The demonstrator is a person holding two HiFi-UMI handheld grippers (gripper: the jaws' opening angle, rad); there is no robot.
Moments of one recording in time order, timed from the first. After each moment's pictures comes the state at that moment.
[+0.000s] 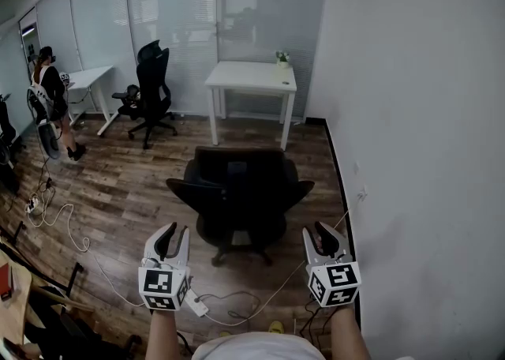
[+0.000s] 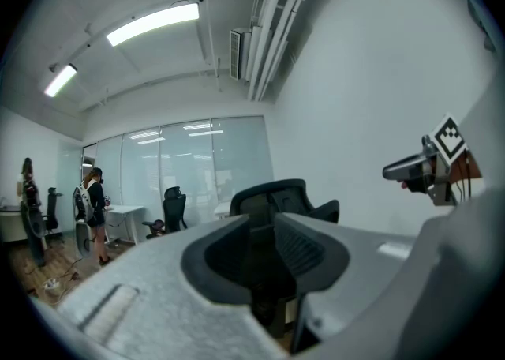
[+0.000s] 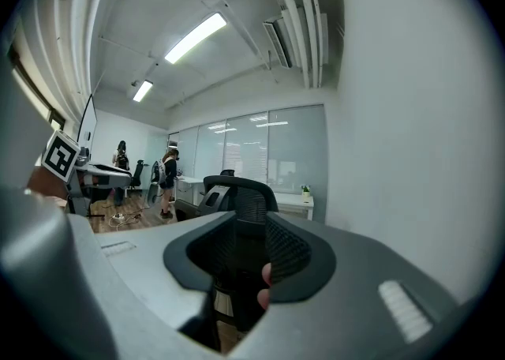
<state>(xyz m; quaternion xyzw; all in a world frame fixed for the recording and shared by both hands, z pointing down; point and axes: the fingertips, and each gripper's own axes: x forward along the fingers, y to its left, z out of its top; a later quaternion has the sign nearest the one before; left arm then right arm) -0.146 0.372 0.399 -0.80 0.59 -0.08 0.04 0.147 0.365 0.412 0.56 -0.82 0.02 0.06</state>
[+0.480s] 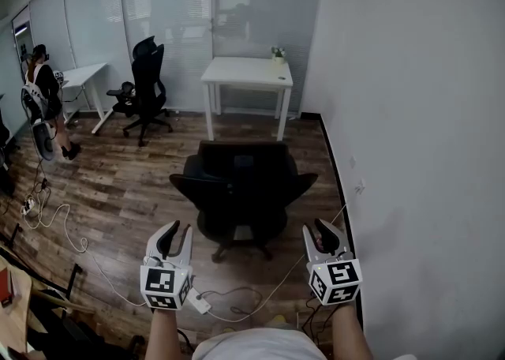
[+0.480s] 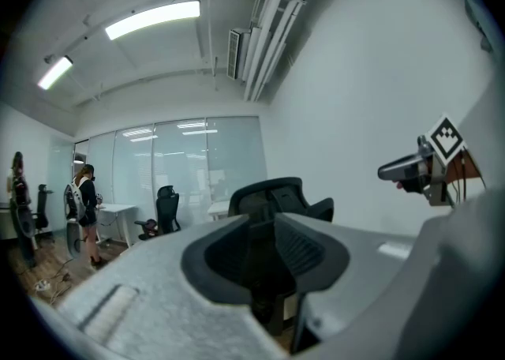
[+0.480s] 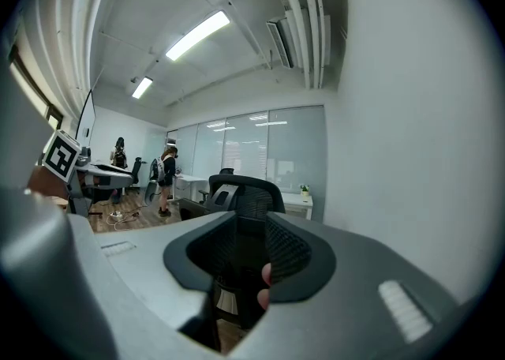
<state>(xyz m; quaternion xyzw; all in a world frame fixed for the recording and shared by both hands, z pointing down) -0.170 0.379 0.406 -0.82 0.57 -0.08 0.04 0.113 0.380 0.414 0.57 -0.82 0.02 0.06</state>
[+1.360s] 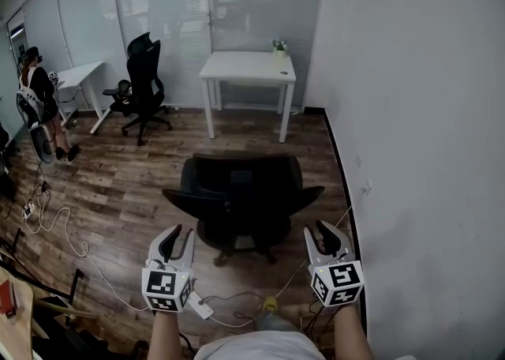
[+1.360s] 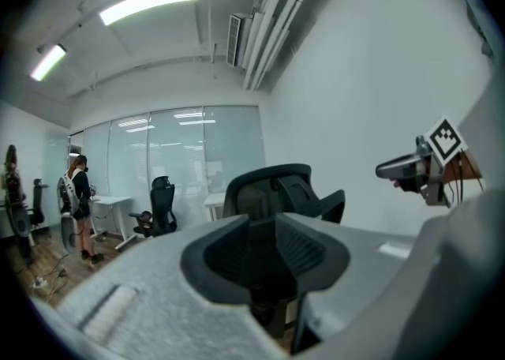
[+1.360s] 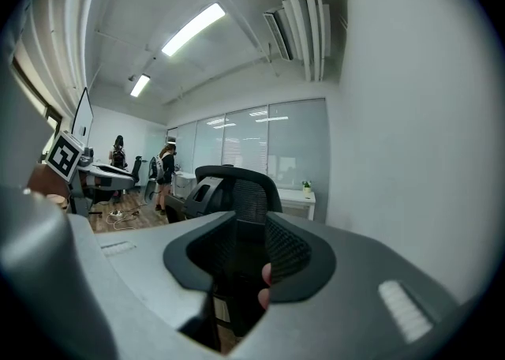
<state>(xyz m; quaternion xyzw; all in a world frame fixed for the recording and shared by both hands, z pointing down) -0.160 0.292 0.436 -0.82 0.56 -0.10 0.01 0.122 0.292 0.441 0.56 -0.82 0.03 0.07</state>
